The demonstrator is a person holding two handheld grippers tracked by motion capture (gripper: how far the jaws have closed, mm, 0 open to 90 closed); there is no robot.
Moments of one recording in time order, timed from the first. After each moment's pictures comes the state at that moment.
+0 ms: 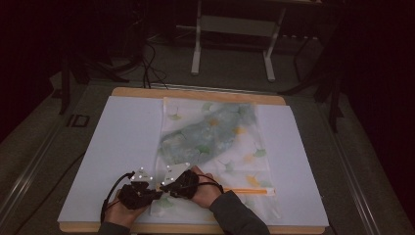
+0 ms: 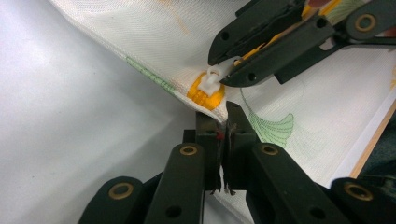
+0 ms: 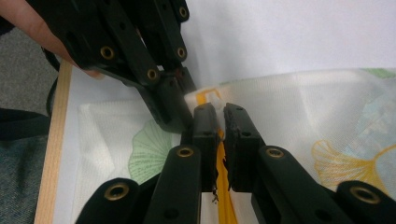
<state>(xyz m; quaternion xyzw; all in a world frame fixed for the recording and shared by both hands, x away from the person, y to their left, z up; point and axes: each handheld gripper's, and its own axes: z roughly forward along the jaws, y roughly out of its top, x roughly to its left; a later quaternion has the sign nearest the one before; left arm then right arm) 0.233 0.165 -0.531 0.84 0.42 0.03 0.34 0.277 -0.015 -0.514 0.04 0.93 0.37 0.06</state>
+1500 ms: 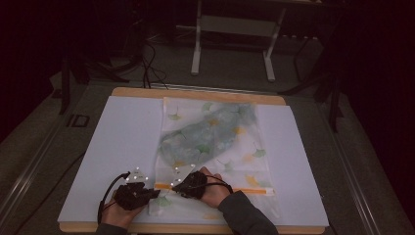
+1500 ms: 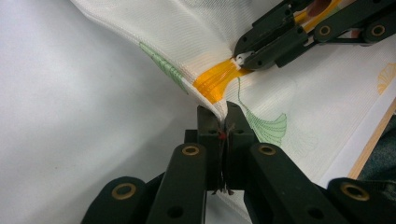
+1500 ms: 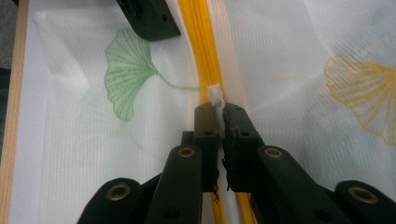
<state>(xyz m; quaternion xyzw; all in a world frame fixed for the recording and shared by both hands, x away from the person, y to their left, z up) 0.229 0.175 -0.528 0.83 0.42 0.04 0.36 0.283 -0.037 -0.528 0.05 0.95 0.31 0.07</state>
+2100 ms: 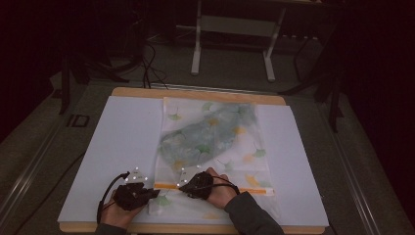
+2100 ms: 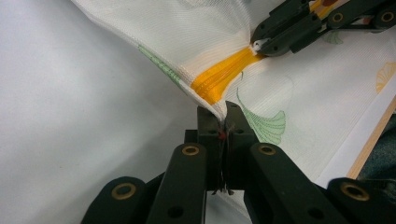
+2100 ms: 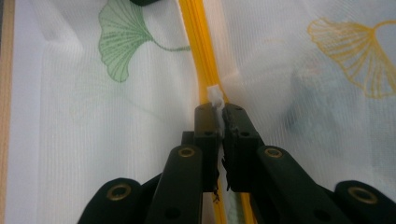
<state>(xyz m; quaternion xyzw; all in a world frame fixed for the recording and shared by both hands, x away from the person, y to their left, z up) 0.228 0.176 -0.527 0.83 0.42 0.05 0.36 0.282 -0.054 -0.526 0.06 0.95 0.29 0.09</state>
